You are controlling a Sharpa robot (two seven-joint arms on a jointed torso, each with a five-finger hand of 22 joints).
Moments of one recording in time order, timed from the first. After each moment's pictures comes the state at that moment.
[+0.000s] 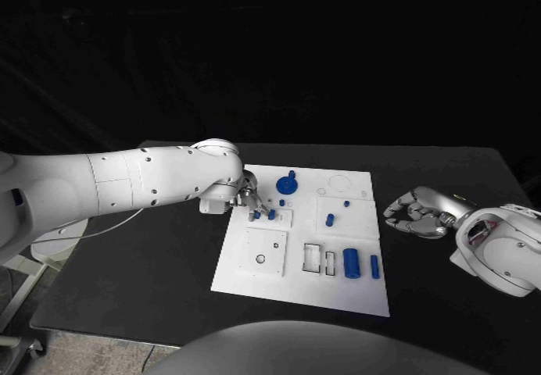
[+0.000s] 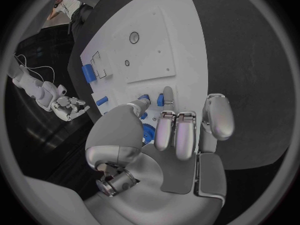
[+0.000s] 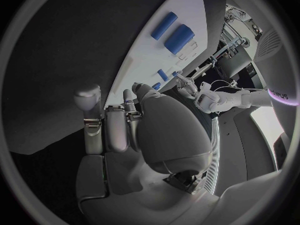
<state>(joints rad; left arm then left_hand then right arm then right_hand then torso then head) 1.30 -0.69 -0.22 1.37 -0.99 0.27 -0.65 0.90 0.01 0.33 0.29 0.19 0.91 0.09 0.29 0.89 1.46 0.02 1.49 1.31 1.47 -0.03 1.56 1.31 0.05 1.37 0.08 1.30 1.31 1.19 -1.01 -0.20 1.64 -1.33 -0.28 -0.19 1.38 -0.01 0.22 0.16 0.40 0.98 0.10 0.13 0.27 1.47 0.01 1.50 1.31 1.47 -0.06 1.32 1.31 0.12 1.34 0.05 0.81 1.27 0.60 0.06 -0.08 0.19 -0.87</state>
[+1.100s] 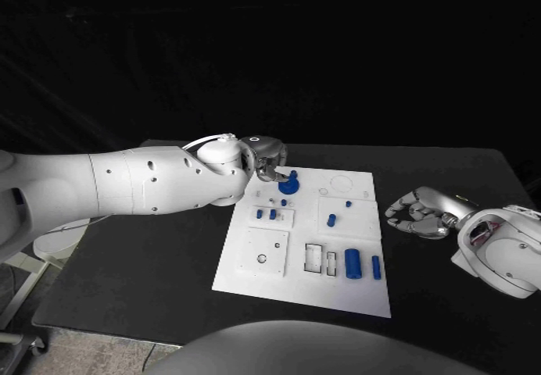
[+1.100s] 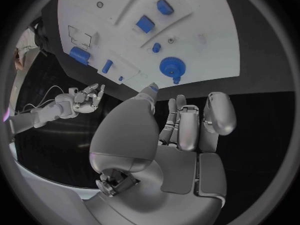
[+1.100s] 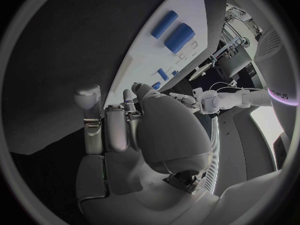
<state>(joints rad) 1.30 -0.70 -0.22 1.42 -1.48 -0.26 -0.35 1.32 -0.02 0.13 0.22 0.23 0.47 0.14 0.55 1.15 0.58 0.09 0.77 1.09 1.39 0.03 1.45 1.31 0.05 1.33 0.13 1.26 1.31 1.19 -1.01 -0.20 1.63 -1.33 -0.29 -0.19 1.38 -0.01 0.23 0.16 0.40 0.98 0.10 0.13 0.27 1.47 0.01 1.48 1.31 1.47 -0.06 1.31 1.31 0.12 1.33 0.05 0.80 1.27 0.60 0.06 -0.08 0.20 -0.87</state>
